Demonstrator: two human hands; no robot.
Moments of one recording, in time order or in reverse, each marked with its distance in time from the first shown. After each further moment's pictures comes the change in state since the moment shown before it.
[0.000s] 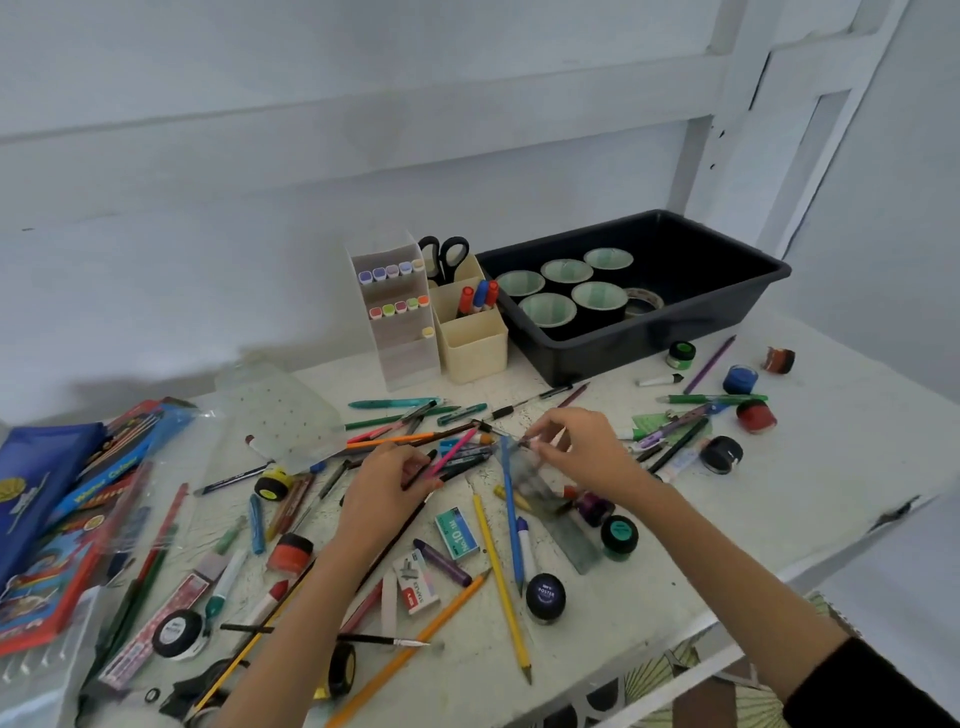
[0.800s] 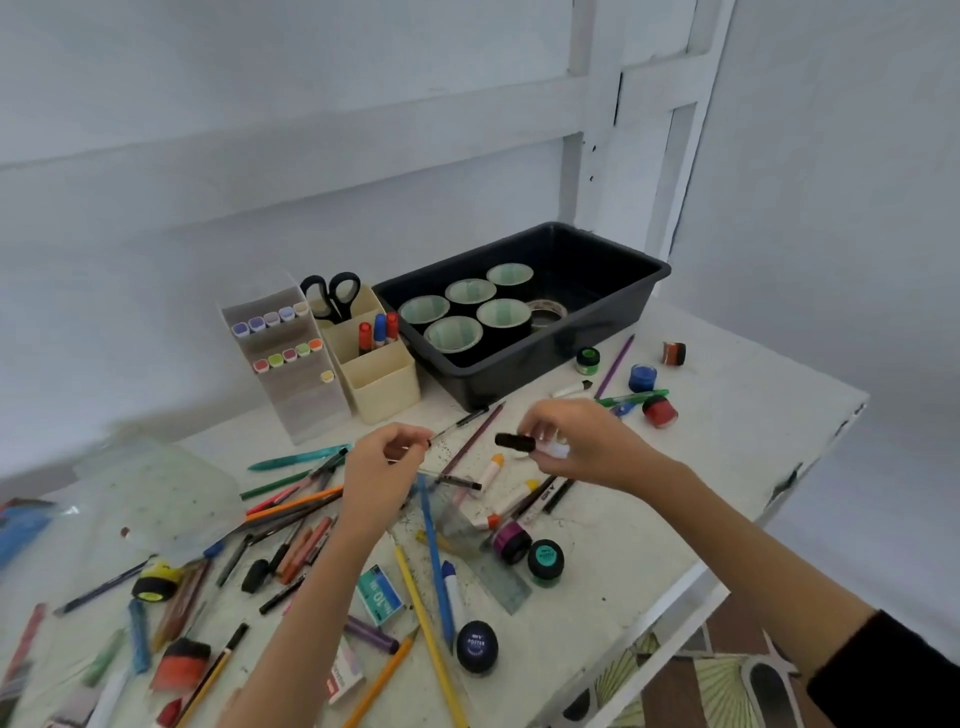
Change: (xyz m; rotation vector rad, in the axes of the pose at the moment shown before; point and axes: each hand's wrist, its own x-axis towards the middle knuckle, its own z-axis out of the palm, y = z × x) left_hand 0.049 0.089 0.023 -0.524 0.038 0.032; right_hand -0.021 0.039 -0.084 -0.278 0.010 -0.203
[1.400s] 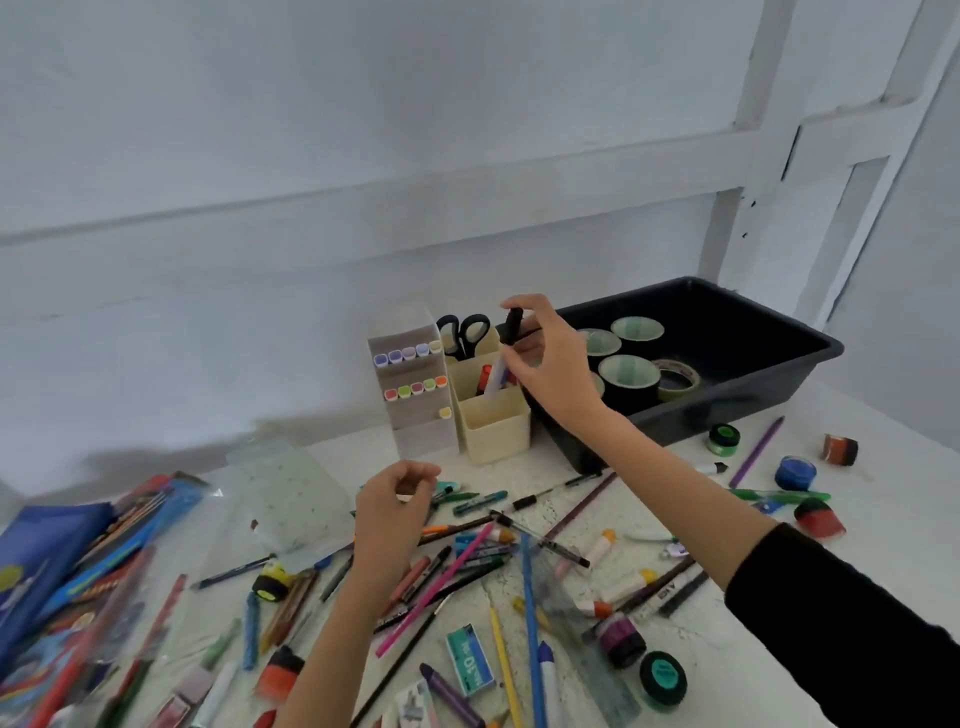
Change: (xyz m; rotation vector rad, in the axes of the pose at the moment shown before) left_hand 0.006 -0.031 -0.069 0.071 0.333 -0.062; right_hand 0.185 -0.072 0.010 0.523 0.538 -0.182
